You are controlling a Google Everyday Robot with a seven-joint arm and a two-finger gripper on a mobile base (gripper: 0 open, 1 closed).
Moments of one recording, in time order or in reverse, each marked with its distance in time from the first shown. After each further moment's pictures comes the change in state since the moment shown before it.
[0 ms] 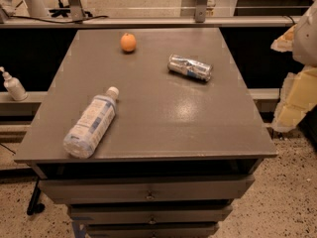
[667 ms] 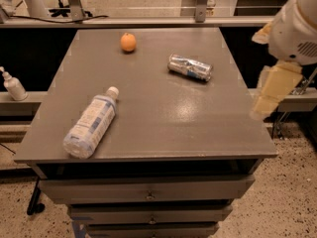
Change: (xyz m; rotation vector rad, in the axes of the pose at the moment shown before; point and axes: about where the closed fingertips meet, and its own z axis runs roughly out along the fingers) arm -0.027 -0.023 0.018 0.047 -0.043 -0.041
